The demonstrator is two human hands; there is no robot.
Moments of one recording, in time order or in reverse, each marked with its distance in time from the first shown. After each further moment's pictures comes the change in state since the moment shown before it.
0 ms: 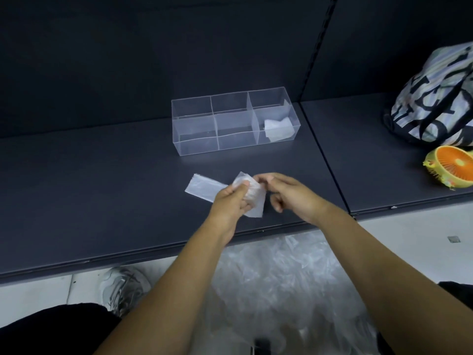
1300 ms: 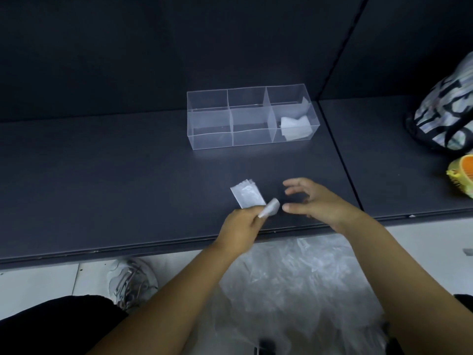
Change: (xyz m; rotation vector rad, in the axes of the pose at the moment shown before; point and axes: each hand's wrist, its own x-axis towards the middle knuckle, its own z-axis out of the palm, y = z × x) left_hand 0.002 -0.045 -0.034 0.975 -0.112 0.422; right_hand -0.010 0.003 -0.013 -0.280 0.059 0.170
